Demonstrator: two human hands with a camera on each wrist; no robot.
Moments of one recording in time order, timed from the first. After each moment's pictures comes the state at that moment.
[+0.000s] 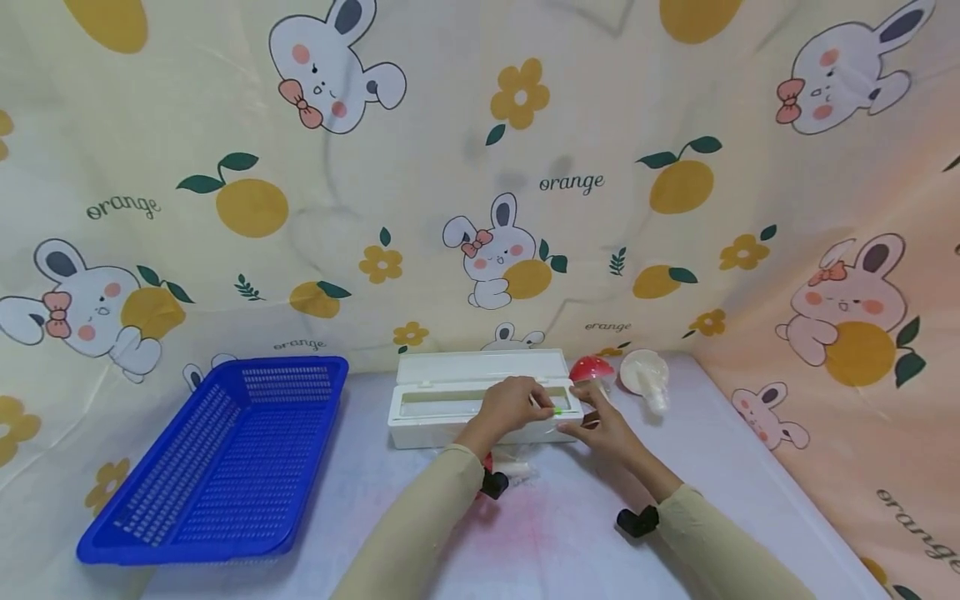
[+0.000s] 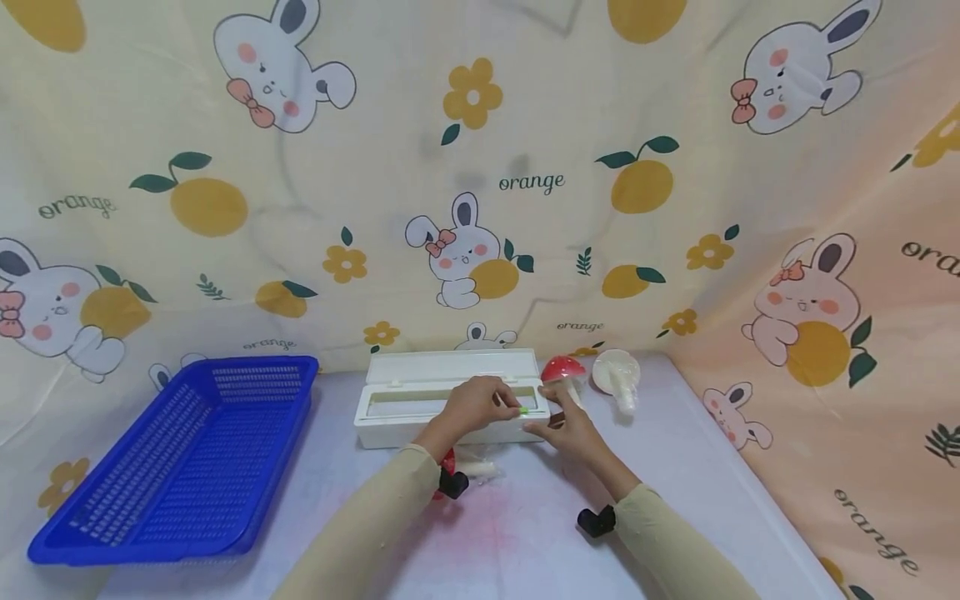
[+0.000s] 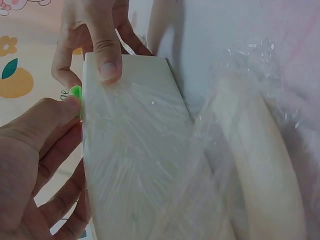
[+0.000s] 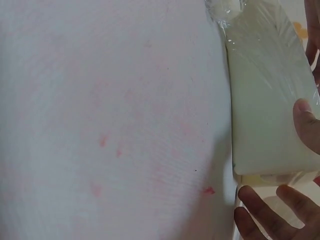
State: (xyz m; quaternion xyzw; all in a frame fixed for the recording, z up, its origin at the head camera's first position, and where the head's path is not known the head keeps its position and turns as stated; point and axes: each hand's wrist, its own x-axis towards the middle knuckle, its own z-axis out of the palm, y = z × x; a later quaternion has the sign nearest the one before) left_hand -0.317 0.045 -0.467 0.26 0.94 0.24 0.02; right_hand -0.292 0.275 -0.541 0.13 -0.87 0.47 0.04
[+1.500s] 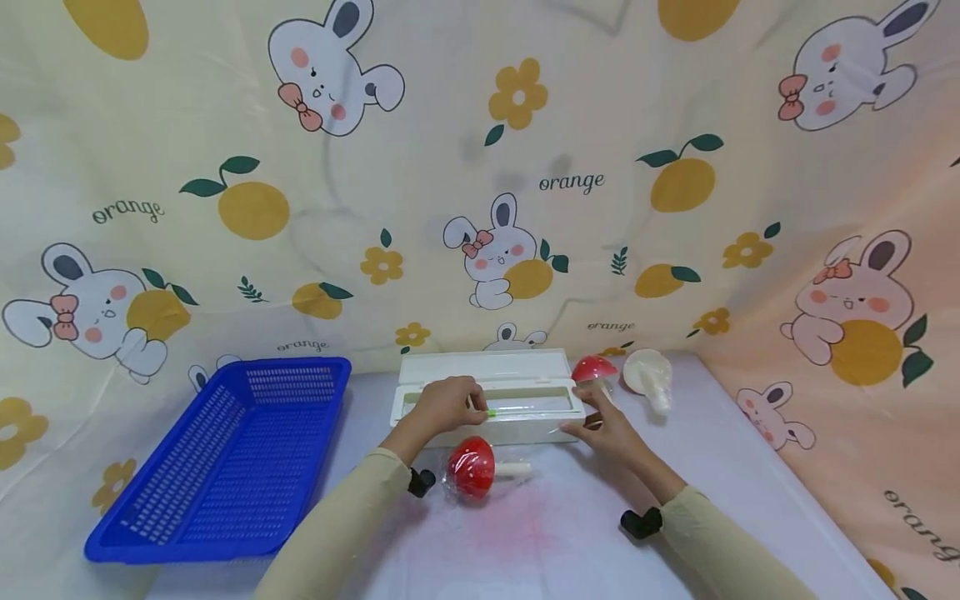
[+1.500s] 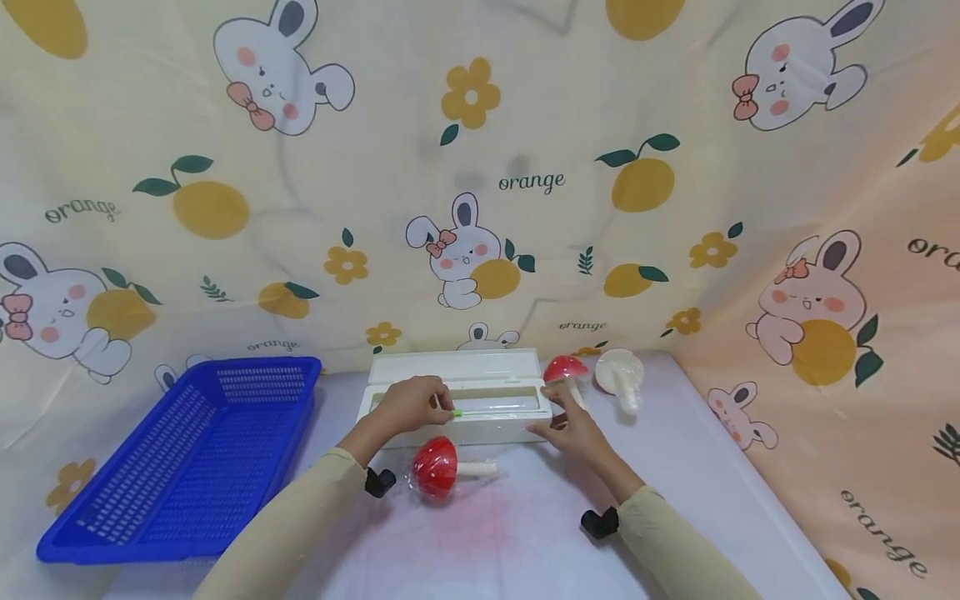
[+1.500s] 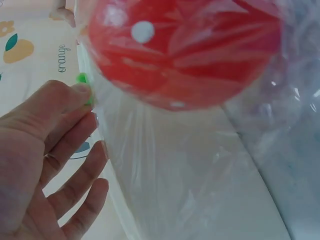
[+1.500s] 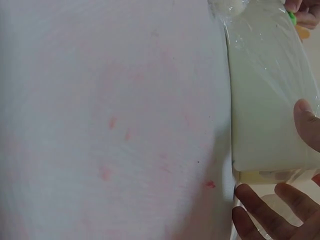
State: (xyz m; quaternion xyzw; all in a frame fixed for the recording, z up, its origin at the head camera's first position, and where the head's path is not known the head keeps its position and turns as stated) left_hand -0.311 -0.058 -0.455 0.23 0.95 0.18 0.04; right_hand -0.290 0.276 -0.542 0.14 -0.88 0.46 0.03
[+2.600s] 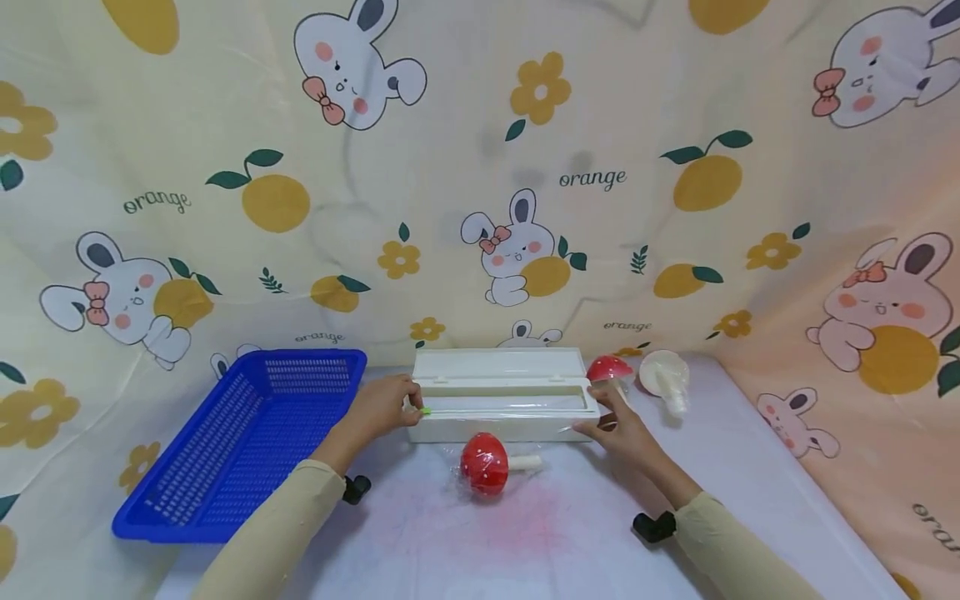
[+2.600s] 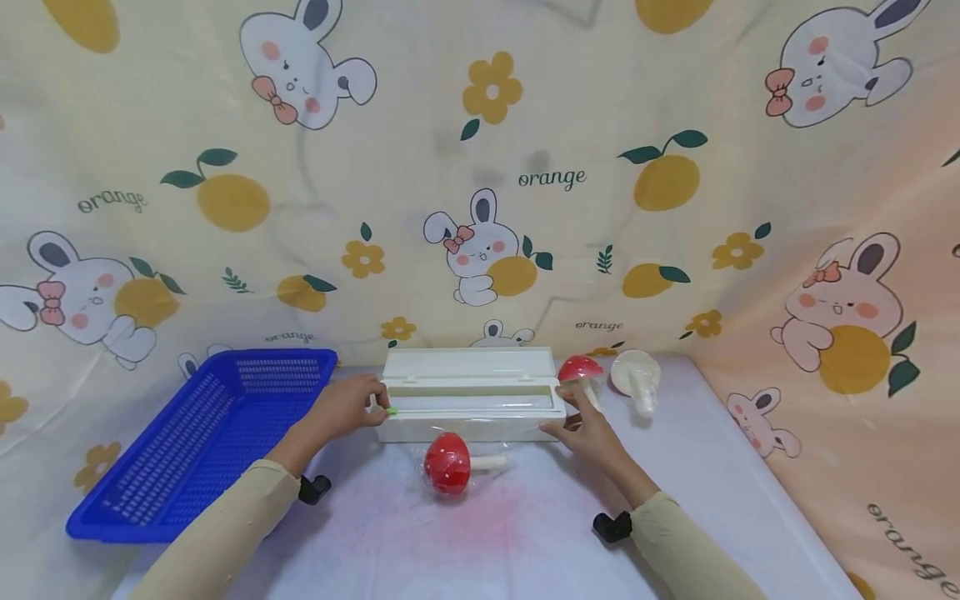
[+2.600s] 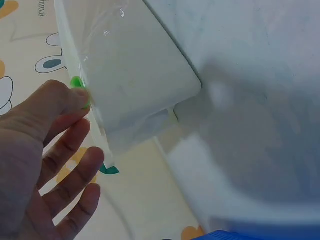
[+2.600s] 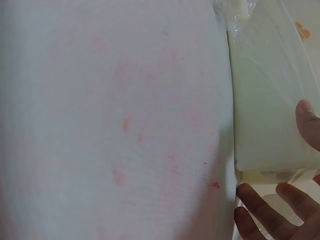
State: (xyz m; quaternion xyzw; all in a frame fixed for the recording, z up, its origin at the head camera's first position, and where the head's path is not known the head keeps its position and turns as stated) left_hand -0.294 -0.179 -0.452 0.21 0.97 0.10 -0.02; right_hand -0.291 0.272 -0.545 0.12 -0.88 0.46 0.04
